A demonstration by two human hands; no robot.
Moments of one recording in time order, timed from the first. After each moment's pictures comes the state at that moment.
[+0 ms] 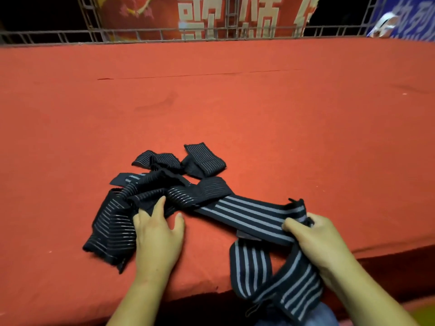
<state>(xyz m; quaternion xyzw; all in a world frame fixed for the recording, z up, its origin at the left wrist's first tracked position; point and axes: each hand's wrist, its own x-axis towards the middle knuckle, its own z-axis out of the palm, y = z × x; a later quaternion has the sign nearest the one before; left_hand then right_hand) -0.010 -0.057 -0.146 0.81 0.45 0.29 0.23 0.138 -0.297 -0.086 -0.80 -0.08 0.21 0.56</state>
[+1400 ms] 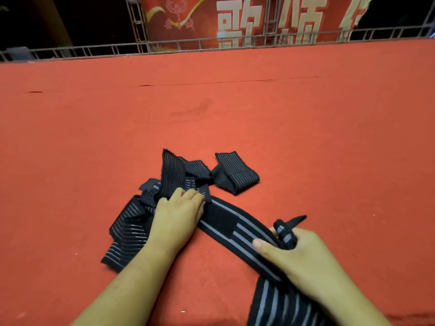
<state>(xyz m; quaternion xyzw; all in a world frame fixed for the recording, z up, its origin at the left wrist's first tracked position) 0.025 0.029 -0.142 0.93 0.27 0.19 -0.14 0.132 -0.223 -0.084 -0.81 -0.25 0.27 0.45</state>
